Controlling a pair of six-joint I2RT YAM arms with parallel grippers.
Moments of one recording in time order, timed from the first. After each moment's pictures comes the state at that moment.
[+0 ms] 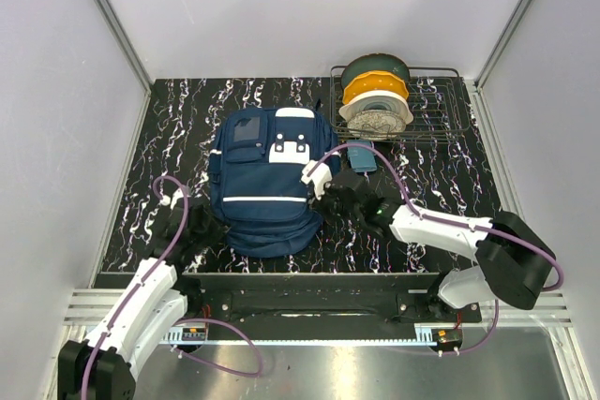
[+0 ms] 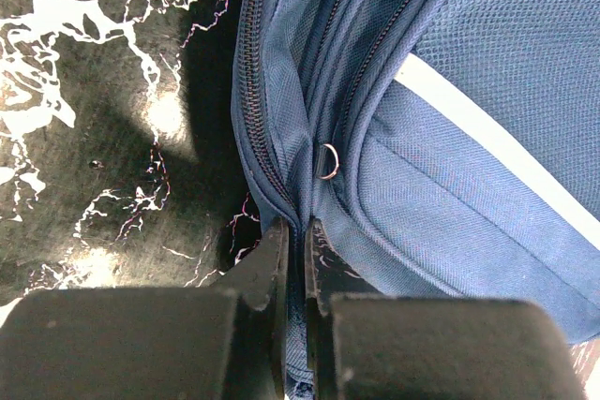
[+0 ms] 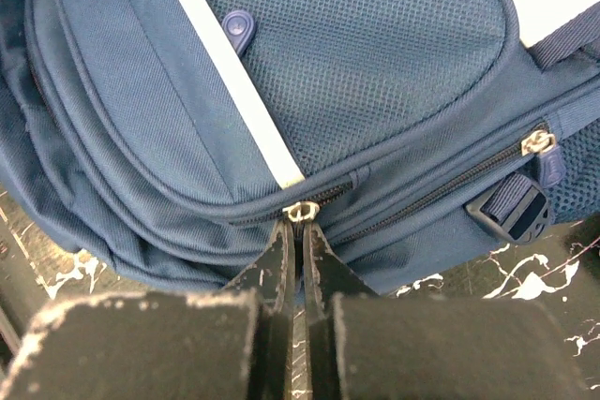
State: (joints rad) left arm -0.24 0.65 0.29 -0.43 -0.02 -0.92; right arm 0.89 1.39 0.72 0.13 -0.07 -0.07
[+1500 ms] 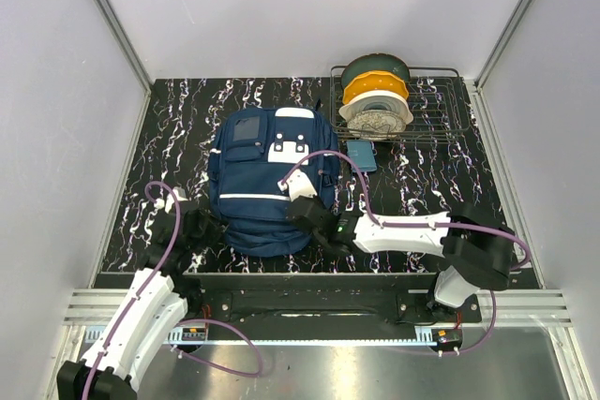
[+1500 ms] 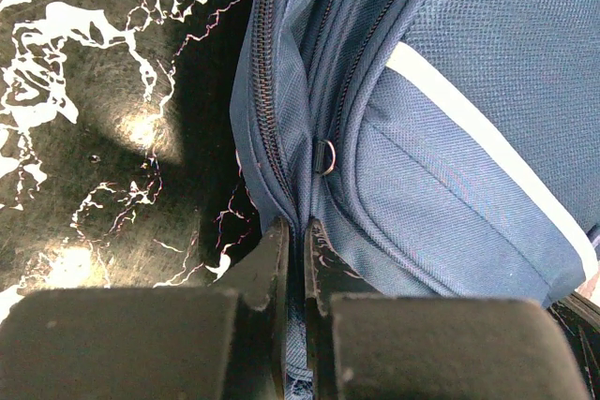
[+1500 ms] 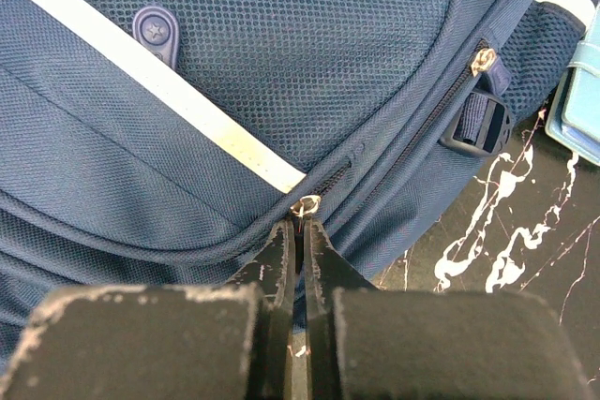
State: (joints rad) left arm -0.24 0.53 0.29 -0.48 -0.04 -0.97; right arm 1.18 1.61 0.92 -0.05 0.62 0.28
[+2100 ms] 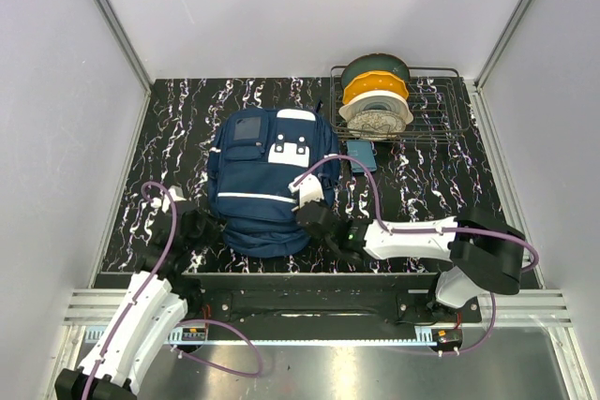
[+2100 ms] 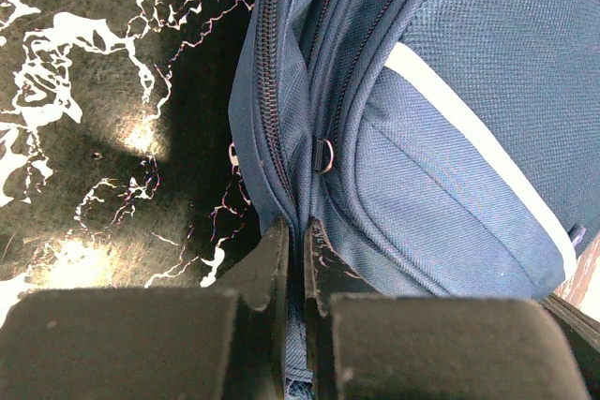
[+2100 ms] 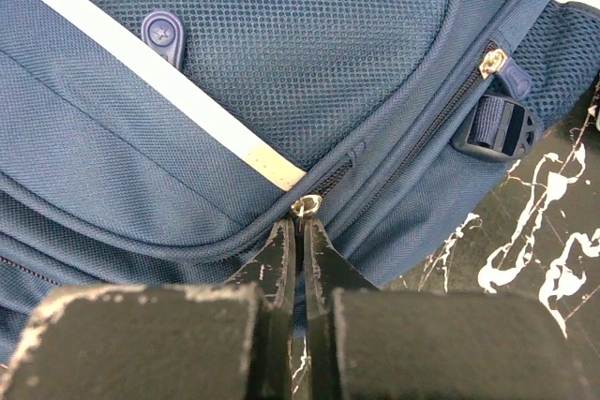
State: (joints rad) left arm -0.25 0.50 0.32 -0.53 -0.05 -0.97; right arm 1.19 1.55 0.79 0.14 0.59 0.32
